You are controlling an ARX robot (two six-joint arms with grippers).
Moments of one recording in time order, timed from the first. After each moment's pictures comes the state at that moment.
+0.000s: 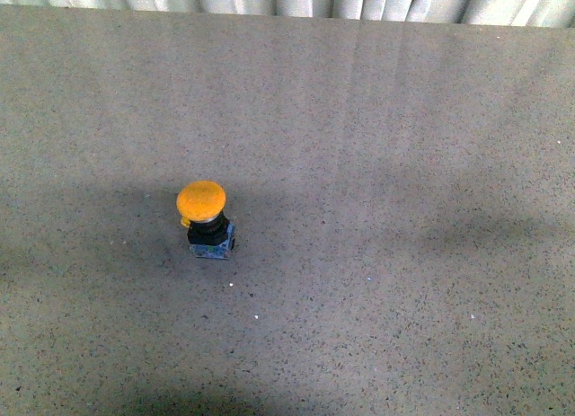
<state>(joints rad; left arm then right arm) 0.00 0.02 0.01 0.00 0.00 -0.01 0.00 0.71 0.02 0.69 0.00 0.00</state>
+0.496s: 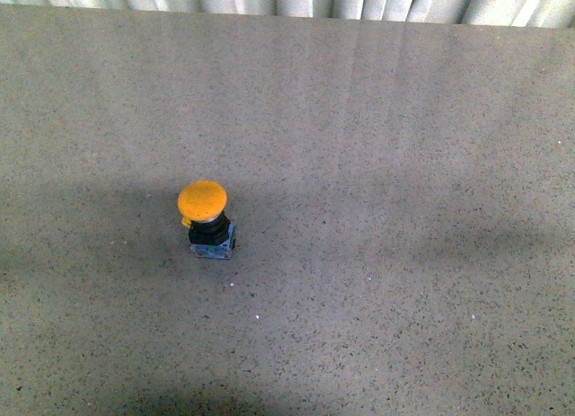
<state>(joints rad) 0.00 0.02 0.01 0.00 0.00 -0.01 0.00 0.41 0.02 0.40 0.00 0.00</state>
